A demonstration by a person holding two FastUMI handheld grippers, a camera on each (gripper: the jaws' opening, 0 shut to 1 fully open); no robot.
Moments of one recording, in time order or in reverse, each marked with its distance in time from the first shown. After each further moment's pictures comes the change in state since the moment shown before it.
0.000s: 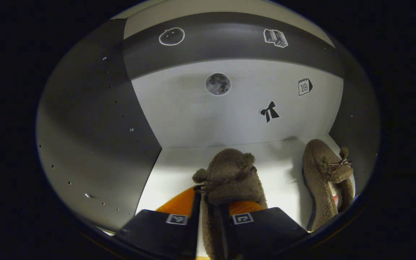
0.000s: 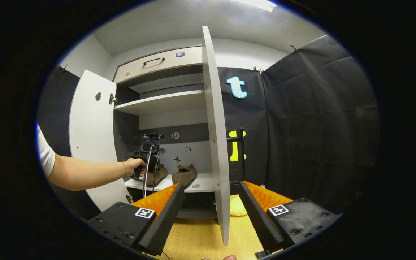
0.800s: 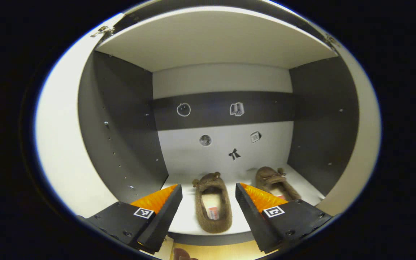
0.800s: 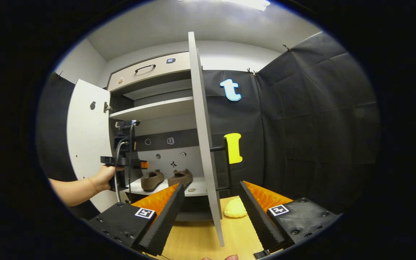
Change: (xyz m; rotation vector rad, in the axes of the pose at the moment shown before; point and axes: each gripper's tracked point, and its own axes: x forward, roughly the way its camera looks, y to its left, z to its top) left arm -0.186 -0.020 0.012 -0.041 -0.450 -0.099; right arm -0.005 -0.030 0.024 0.027 -0.032 -0.042
